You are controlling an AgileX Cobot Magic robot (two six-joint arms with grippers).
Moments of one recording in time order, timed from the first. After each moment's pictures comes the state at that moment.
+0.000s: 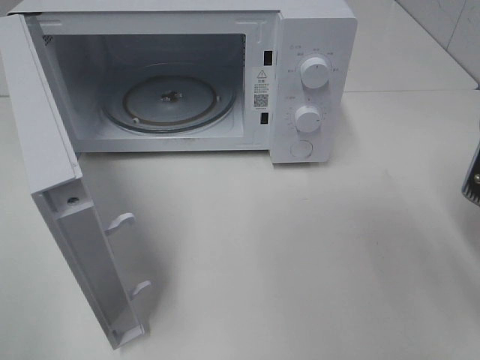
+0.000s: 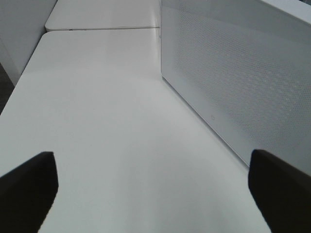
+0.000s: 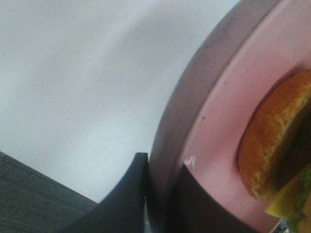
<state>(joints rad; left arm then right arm) 0.04 0.00 -0.51 -0.09 1.05 0.12 0.69 1.08 -0.63 -0.76 1.17 0.06</state>
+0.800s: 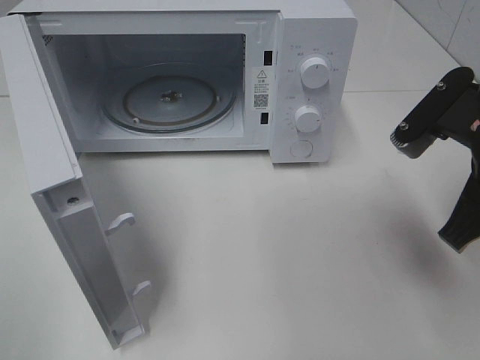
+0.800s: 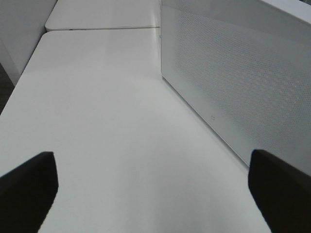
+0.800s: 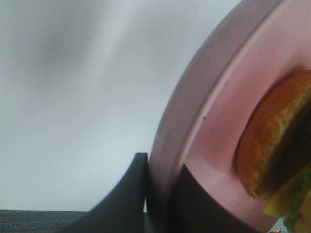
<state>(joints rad) 0.04 0.00 -0.51 -0.09 1.05 0.12 0.70 1.39 -0.79 -0.76 1.19 0.50</state>
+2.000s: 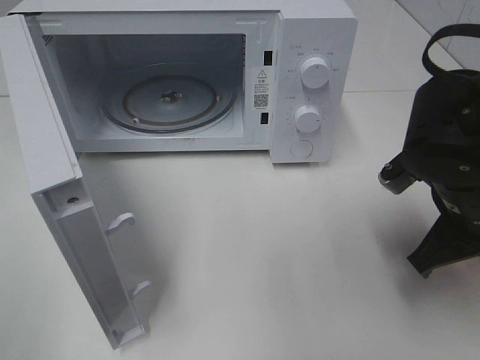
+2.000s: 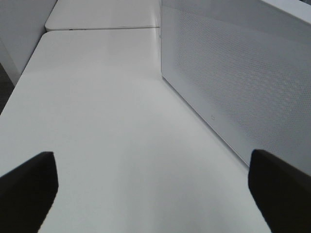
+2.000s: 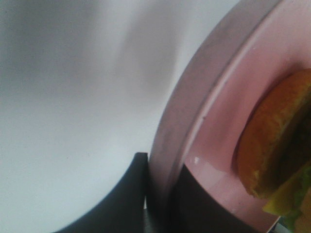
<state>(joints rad) 0.04 0.00 -0.51 -0.09 1.05 0.12 0.62 1.64 -0.75 -0.74 1.09 0.73</state>
